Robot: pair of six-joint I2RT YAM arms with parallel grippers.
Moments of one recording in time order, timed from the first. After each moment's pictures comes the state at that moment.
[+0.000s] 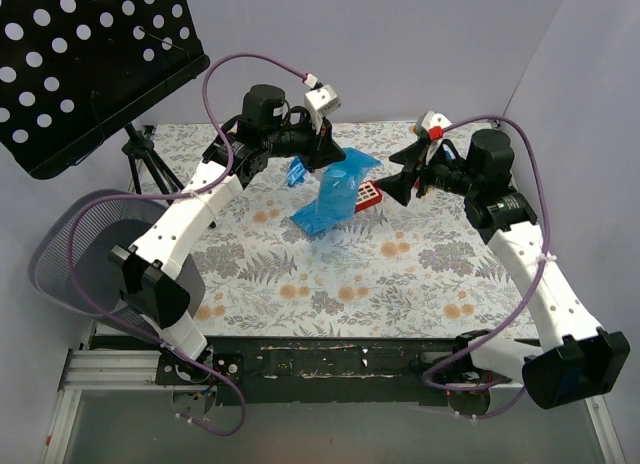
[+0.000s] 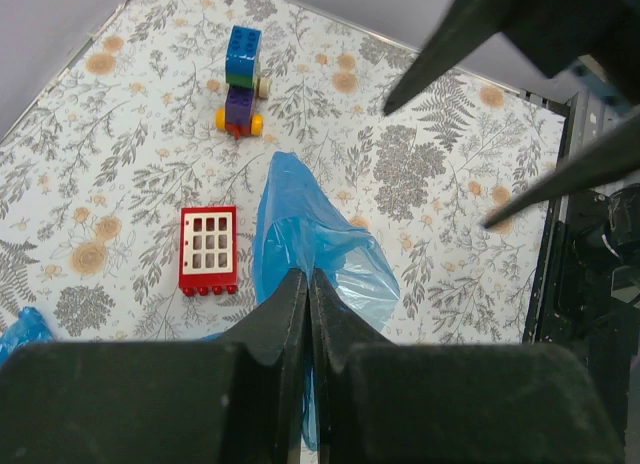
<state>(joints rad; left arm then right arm) -0.55 1.65 1.79 -0.47 0.65 0.10 0.25 1.18 1.15 -0.19 -0.77 -0.15</state>
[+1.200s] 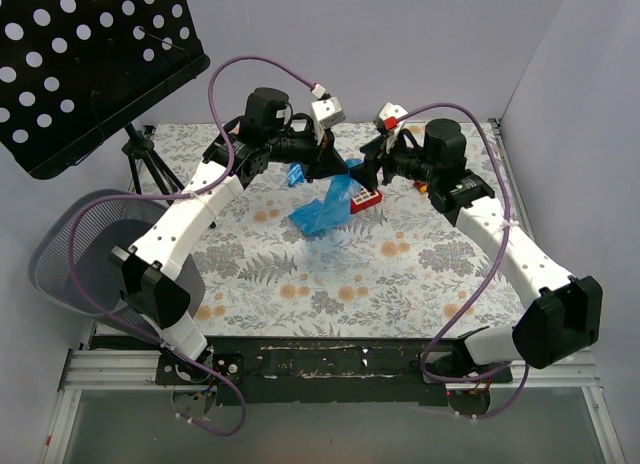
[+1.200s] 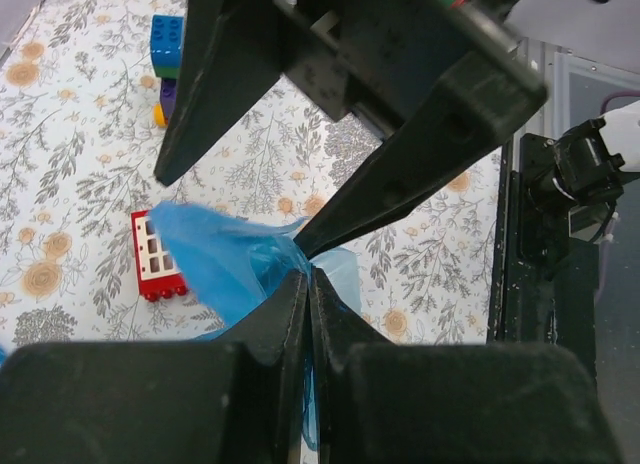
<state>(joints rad) -0.57 1.65 1.78 -0.58 0.76 0.21 0.44 1.35 1.23 -0.07 -0.60 -0.18</state>
